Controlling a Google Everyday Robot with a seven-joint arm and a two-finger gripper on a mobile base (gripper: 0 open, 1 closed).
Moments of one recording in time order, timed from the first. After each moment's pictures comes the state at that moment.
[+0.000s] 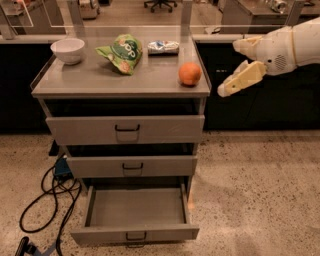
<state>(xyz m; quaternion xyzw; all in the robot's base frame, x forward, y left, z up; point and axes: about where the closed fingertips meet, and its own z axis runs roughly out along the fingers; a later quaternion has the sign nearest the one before) 0.625 -0.186 0.958 -0.51 0.71 0.20 0.45</state>
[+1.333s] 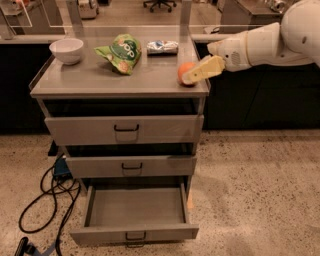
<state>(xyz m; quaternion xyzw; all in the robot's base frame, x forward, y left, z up) 0.695 -0.134 0.936 -0.43 0.74 0.23 0.47</state>
